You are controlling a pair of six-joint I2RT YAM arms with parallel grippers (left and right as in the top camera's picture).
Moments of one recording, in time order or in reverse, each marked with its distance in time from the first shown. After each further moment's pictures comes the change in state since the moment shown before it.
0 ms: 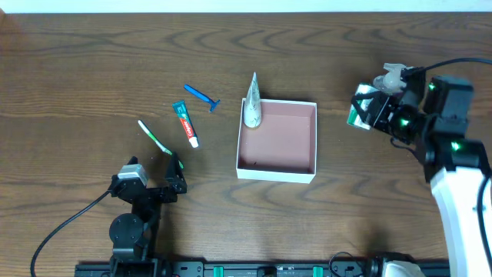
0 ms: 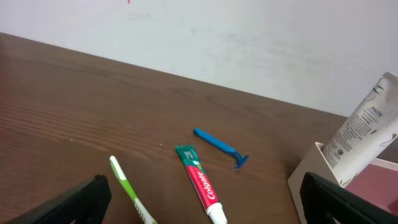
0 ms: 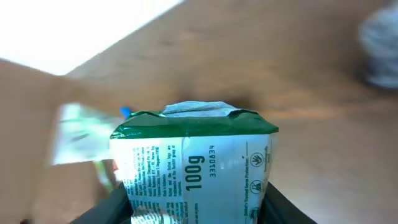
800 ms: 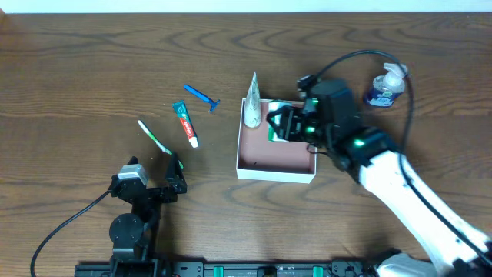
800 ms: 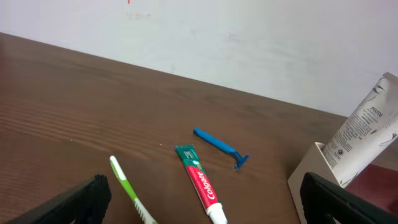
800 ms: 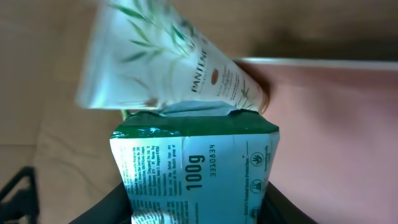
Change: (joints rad) left arm 0.000 0.000 0.000 0.000 0.000 0.000; right arm 0.580 0.245 0.000 0.211 0.270 0.231
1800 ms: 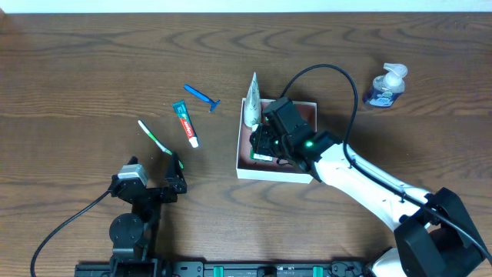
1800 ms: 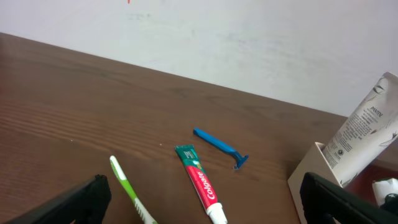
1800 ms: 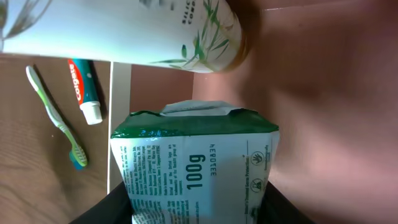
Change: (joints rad) left arm 0.000 0.000 0.000 0.000 0.000 0.000; right arm 0.169 0.206 0.000 0.004 0.193 0.171
